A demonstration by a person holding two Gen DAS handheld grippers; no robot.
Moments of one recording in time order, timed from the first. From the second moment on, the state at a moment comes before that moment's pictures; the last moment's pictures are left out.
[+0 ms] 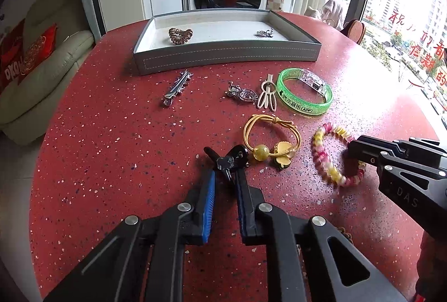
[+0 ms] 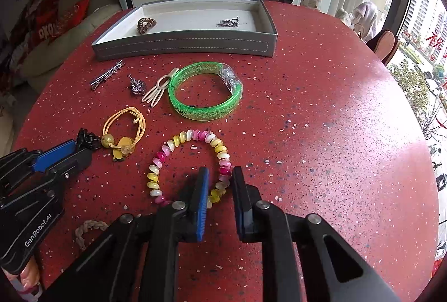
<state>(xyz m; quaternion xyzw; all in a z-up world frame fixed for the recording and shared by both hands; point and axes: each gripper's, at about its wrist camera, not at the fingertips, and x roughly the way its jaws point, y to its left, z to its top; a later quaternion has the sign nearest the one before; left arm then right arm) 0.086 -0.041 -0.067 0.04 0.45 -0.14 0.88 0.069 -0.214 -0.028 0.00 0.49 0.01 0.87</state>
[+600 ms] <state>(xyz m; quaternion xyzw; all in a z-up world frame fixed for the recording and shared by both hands) 0.085 -0.019 -0.049 0.00 0.43 -0.15 0.89 0.067 -0.239 -0.005 0.06 0.47 0.01 0.88</state>
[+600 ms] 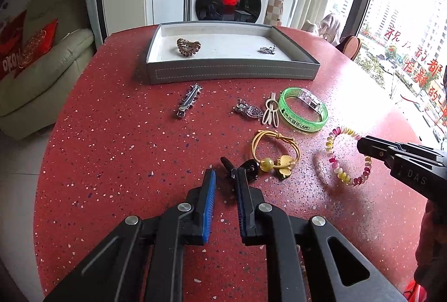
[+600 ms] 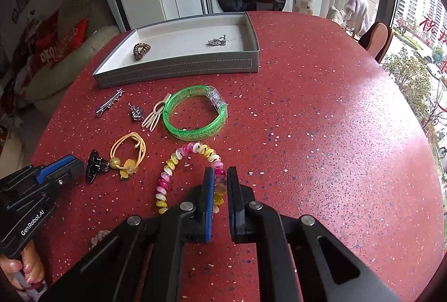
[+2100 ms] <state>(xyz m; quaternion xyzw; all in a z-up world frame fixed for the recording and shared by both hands) 0.102 -0.022 -0.036 0.01 0.42 -0.15 0.90 0.076 -0.244 0.011 0.10 0.45 0.03 0.88</state>
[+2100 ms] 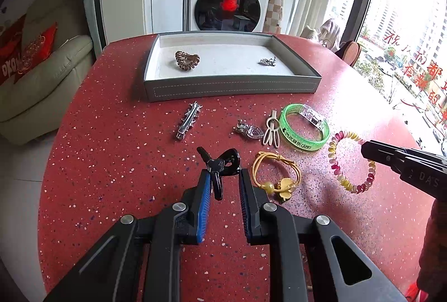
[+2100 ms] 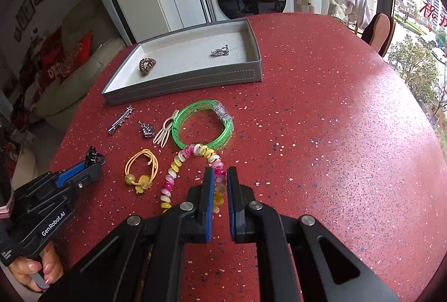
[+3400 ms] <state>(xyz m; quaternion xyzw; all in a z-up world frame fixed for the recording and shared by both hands) 0.329 -0.083 -0.027 0.05 0.42 -0.14 0.90 0.302 -0.272 0.009 0.13 0.45 0.01 0.88</state>
